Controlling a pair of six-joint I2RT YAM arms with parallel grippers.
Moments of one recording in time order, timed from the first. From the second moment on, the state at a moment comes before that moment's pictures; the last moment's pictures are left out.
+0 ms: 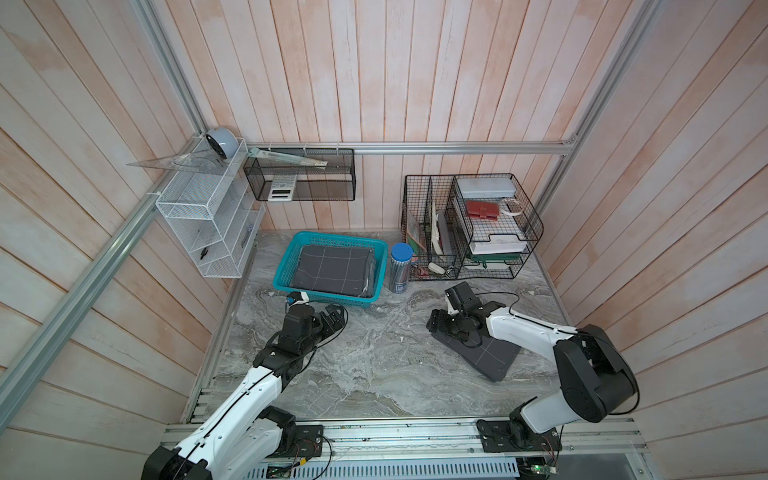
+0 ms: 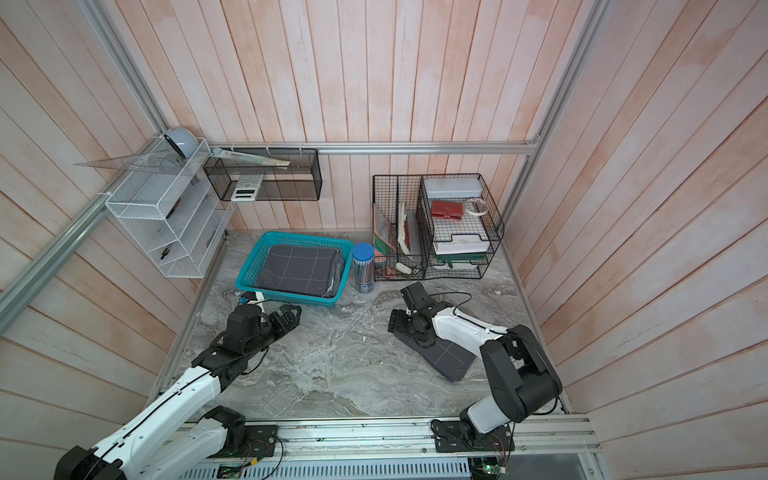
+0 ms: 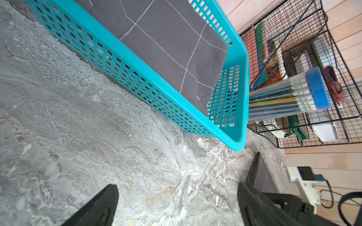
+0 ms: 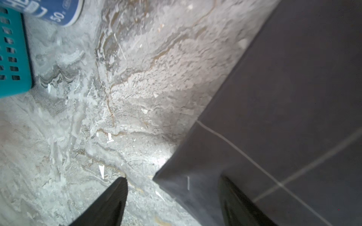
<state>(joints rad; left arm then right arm) -0.35 0.91 0.49 -0.19 0.01 -0.82 0.51 1.48 0.81 -0.43 -0.10 0.70</state>
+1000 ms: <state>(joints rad) -0.36 1.00 0.52 -0.25 0.00 -0.80 0.71 1.65 0.92 -0.50 0.08 0.63</state>
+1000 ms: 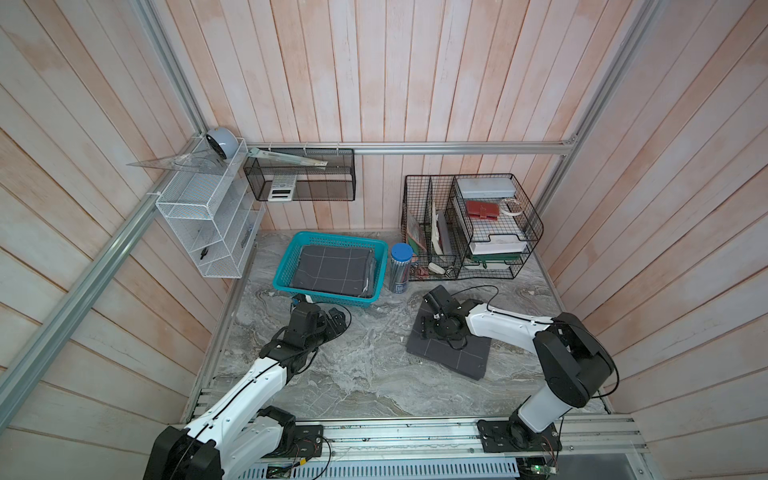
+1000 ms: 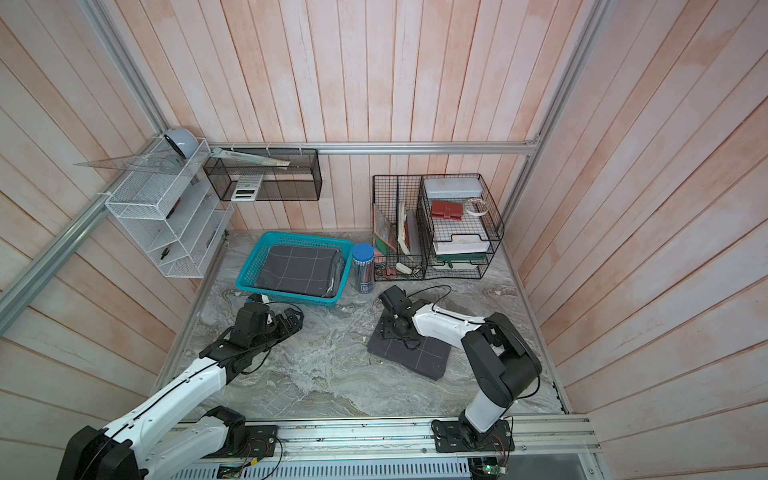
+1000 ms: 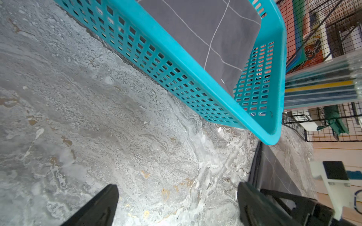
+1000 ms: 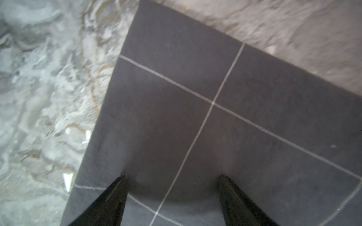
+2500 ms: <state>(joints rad) -0.74 1.36 0.64 -0.25 -0.14 -0.79 0.69 1.45 0.90 -0.57 0.22 0.61</state>
